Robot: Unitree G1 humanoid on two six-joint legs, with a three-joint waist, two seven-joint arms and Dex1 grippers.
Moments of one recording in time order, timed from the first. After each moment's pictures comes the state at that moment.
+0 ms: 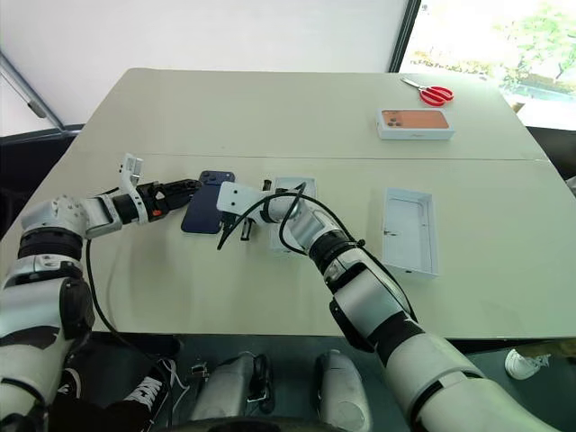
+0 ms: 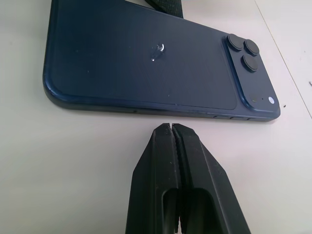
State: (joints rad) left arm -0.92 0.61 0.24 0.95 -0.51 0.99 -0.85; right arm -1.06 0.01 0.42 1.03 -0.29 -0.10 0.63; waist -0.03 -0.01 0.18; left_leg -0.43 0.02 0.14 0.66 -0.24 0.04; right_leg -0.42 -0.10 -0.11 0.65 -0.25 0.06
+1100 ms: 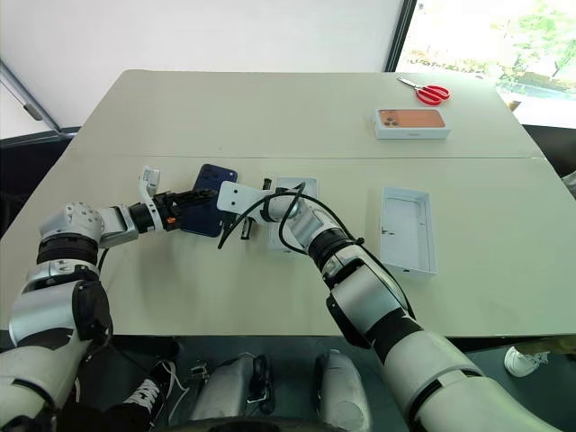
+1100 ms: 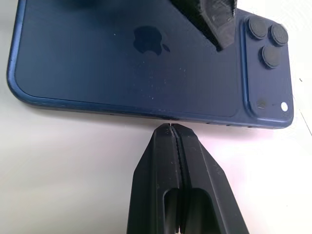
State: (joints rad) left arm -0.88 0.53 0.36 0.91 -0.53 1.12 -0.86; right arm -1.08 0.01 0.41 1.08 -0.31 -0.15 0.61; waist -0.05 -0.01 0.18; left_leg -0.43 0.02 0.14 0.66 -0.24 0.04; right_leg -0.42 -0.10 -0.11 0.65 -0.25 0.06
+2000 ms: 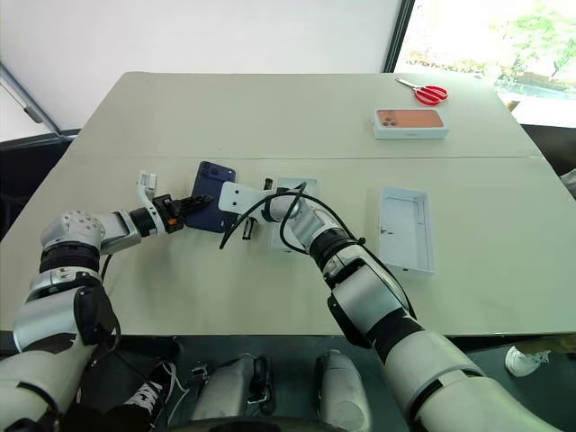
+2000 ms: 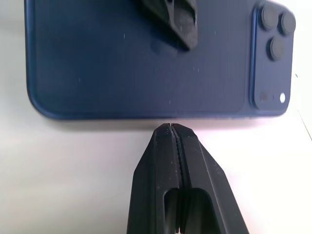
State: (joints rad) left arm -0.83 0.51 0.44 0.89 -0.58 1.12 -0.76; right arm -1.08 0.00 0.41 1.08 -0.32 -0.15 0.61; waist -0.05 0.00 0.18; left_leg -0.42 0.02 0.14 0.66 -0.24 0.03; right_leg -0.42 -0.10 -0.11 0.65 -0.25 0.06
